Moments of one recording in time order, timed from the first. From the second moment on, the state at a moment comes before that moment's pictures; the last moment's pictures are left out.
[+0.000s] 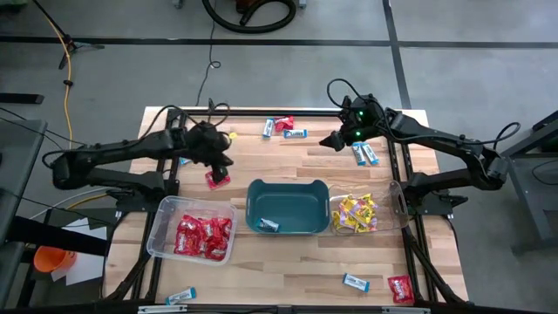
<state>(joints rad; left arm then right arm) 0.37 1.02 0.74 -0.63 0.11 -0.14 -0.60 1.19 0.89 -0.38 -0.41 0.52</state>
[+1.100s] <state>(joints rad) 0.20 1.29 0.74 -0.81 -0.15 0.06 -0.60 1.19 0.89 -0.52 -0.35 0.30</state>
